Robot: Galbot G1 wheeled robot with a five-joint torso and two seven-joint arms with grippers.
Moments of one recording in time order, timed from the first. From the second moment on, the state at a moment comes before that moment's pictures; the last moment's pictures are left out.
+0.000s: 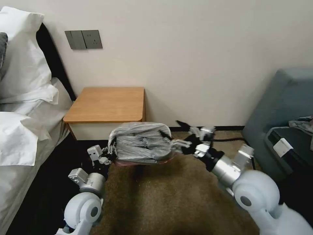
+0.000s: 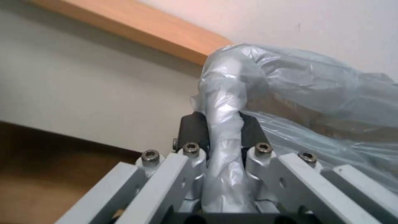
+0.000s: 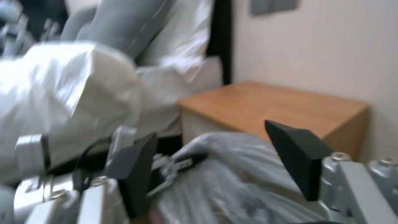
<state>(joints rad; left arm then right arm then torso) 1.44 -1.24 -0.44 -2.12 -0.63 0.06 -0.16 -1.01 0.91 0.12 2.33 0.63 -0.42 -0.22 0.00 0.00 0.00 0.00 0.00</state>
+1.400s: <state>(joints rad) 1.50 -1.24 -0.45 -2.24 -0.55 0.15 -0.17 -0.25 0.99 -0.63 1.94 0.65 -0.74 -0.05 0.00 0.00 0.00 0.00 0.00</state>
